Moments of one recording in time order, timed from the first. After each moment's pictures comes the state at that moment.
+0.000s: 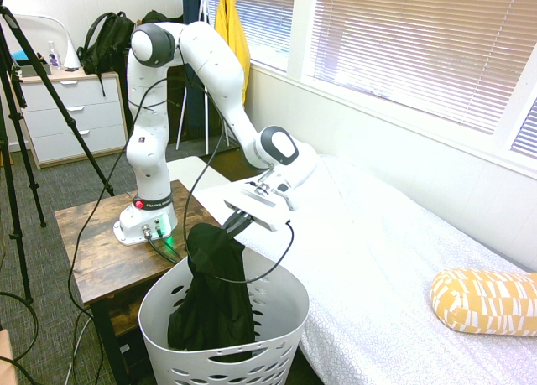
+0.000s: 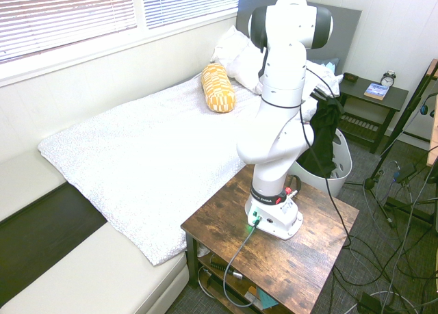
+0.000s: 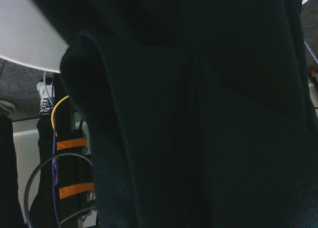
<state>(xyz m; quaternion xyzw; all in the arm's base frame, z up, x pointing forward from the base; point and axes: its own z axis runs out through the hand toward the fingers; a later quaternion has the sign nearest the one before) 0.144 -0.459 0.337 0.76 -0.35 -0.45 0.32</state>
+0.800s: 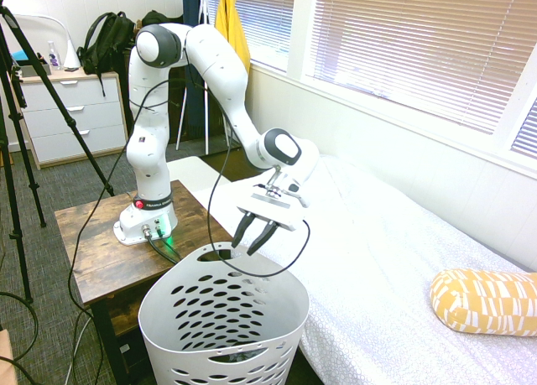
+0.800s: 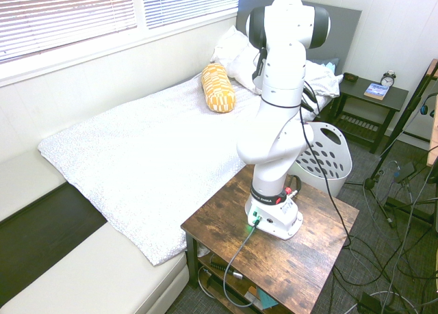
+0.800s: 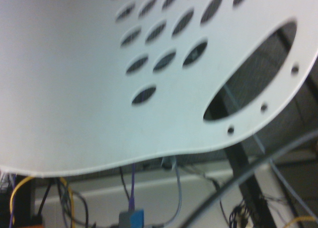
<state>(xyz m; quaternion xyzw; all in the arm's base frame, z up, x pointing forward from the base) 0.202 -0.446 0.318 0.83 -0.32 -0.32 0.31</state>
